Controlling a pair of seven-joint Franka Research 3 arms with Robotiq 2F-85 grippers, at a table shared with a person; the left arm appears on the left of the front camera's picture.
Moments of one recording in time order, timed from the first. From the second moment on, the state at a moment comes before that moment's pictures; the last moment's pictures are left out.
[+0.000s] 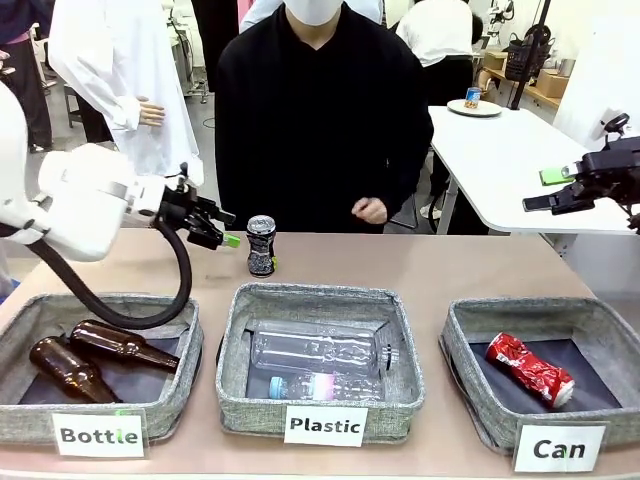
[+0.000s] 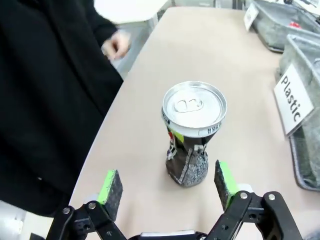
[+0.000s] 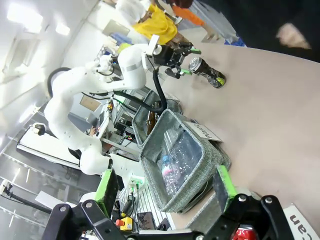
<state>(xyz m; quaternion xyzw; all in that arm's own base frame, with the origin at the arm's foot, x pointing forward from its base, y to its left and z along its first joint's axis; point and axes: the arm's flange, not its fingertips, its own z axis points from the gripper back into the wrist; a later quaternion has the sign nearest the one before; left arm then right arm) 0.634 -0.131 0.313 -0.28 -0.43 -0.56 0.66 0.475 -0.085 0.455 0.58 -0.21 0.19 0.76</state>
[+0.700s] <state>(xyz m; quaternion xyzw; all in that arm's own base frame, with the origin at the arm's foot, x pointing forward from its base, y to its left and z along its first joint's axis) 0.639 -0.170 0.289 -0.29 -0.39 -0.59 0.65 0.475 -0.085 0.455 0.58 -0.21 0.19 0.76</state>
